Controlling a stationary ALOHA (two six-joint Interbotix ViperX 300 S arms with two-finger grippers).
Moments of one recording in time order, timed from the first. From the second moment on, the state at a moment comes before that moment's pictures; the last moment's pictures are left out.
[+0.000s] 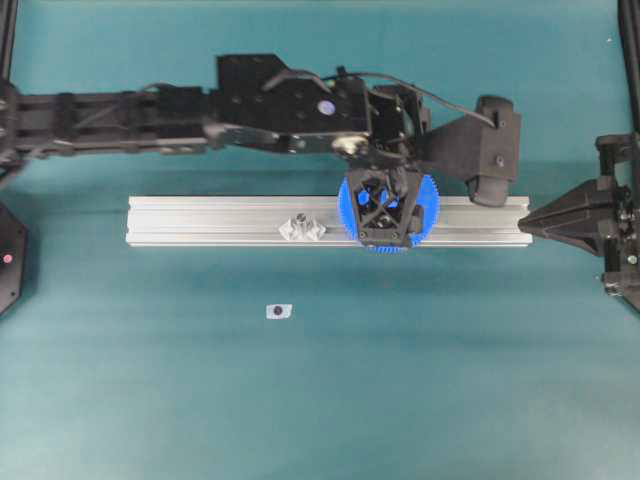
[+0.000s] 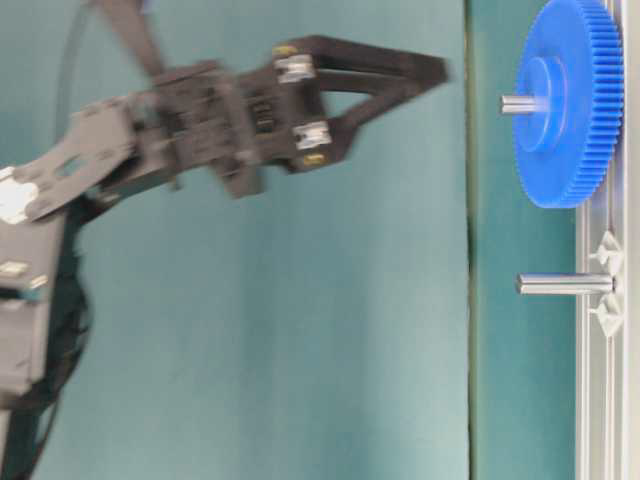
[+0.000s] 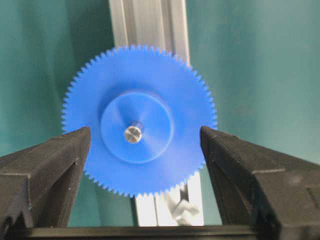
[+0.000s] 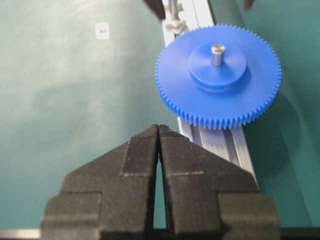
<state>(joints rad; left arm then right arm) 0.09 0.42 -0.38 0.02 1.03 0.21 -0.05 -1.00 1.29 0.04 0.16 0.11</state>
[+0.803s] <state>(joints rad) 0.08 0.19 -0.12 0.02 0.83 0.13 -0.05 -1.02 1.29 0.04 0.17 0.10</state>
